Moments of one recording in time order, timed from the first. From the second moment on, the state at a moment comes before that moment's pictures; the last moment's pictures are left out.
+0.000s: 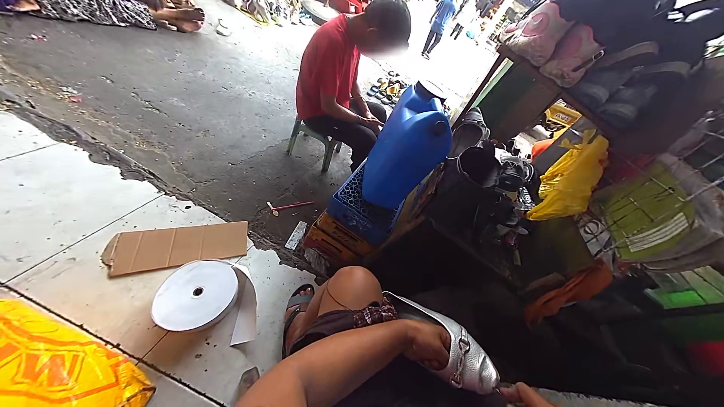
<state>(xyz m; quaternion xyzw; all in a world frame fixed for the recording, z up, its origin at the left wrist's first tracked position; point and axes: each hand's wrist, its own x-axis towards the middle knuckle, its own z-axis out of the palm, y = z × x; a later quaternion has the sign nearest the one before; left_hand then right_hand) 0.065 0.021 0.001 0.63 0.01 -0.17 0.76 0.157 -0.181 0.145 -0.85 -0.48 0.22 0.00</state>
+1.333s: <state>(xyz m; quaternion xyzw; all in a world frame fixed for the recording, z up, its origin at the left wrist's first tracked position) 0.036 0.032 0.016 0.85 0.05 -0.02 0.53 0.231 -0.251 0.132 -0.91 -0.41 0.06 0.00</state>
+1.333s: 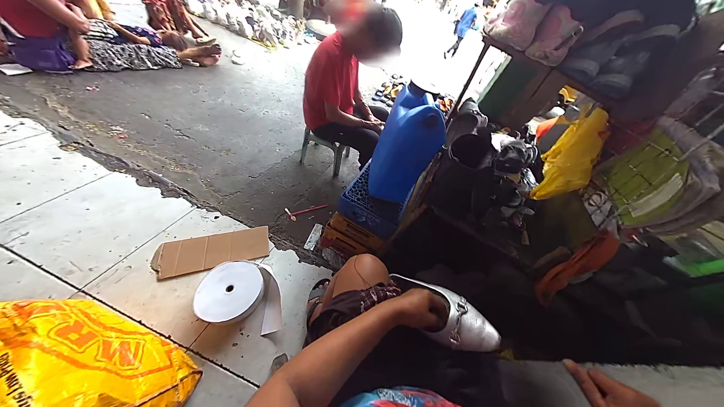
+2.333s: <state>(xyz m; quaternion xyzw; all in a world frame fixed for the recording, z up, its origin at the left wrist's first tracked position) 0.029 0.028 -0.010 0.82 0.32 0.05 0.47 0.189 -0.222 0.081 -0.76 -0.53 0.20 0.32</state>
